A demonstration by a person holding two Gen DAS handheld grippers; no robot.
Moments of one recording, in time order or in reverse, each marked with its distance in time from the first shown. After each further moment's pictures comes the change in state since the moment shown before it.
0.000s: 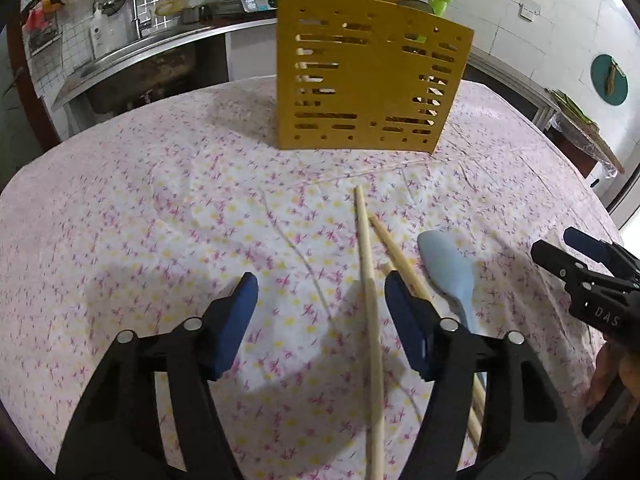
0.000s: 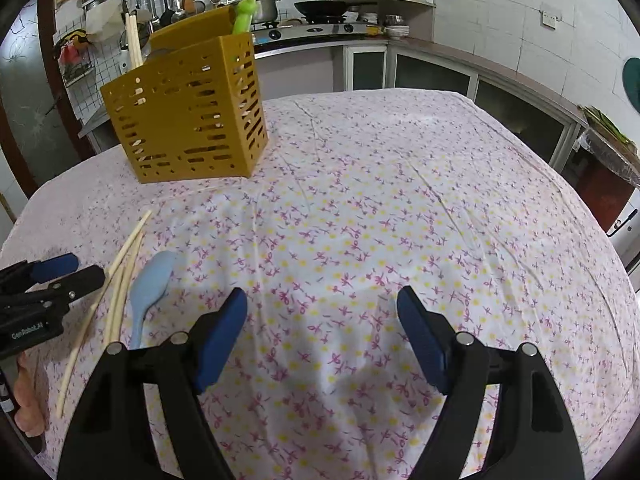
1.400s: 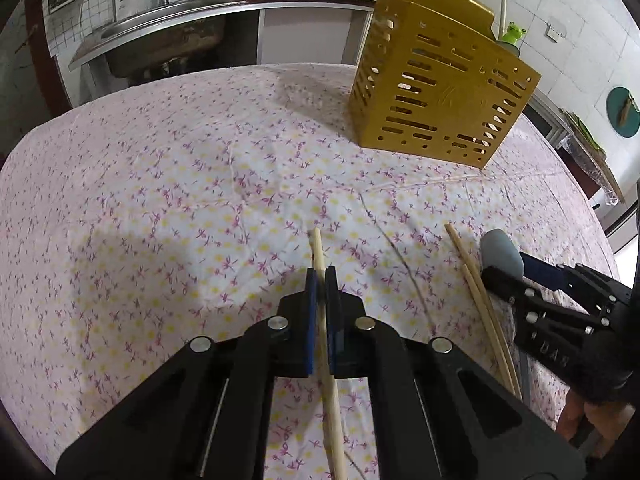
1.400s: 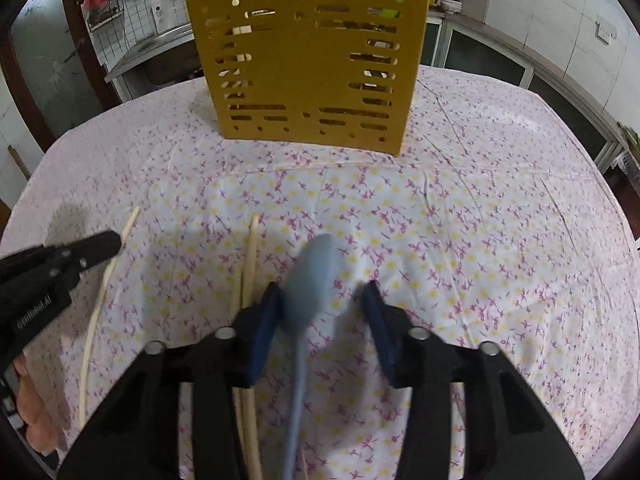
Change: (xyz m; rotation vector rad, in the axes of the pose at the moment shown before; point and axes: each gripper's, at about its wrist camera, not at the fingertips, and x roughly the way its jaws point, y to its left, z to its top) left arm -0.004 0.079 0.003 -0.117 0.064 -0.029; right arm 0.027 0.115 0.020 -0.104 0.180 0.060
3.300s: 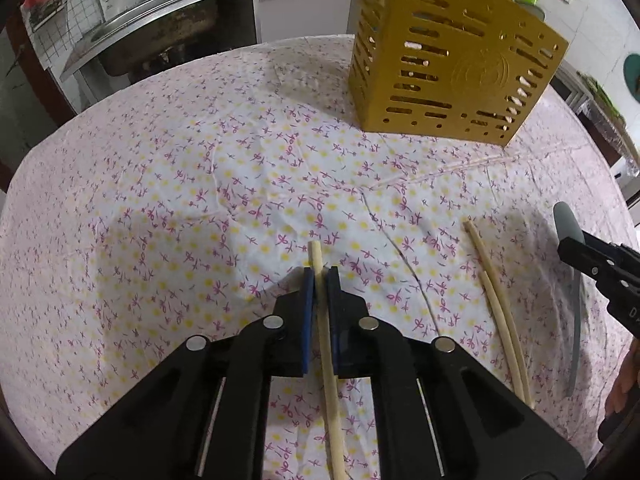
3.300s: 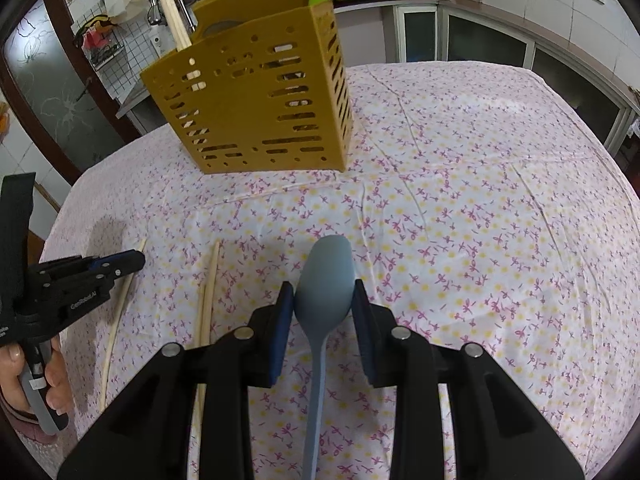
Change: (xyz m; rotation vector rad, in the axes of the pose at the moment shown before) left arm 0.027 -0.023 0.030 0.056 0.116 0.082; right arm -0.019 -0.071 0.006 0.090 -0.018 0.140
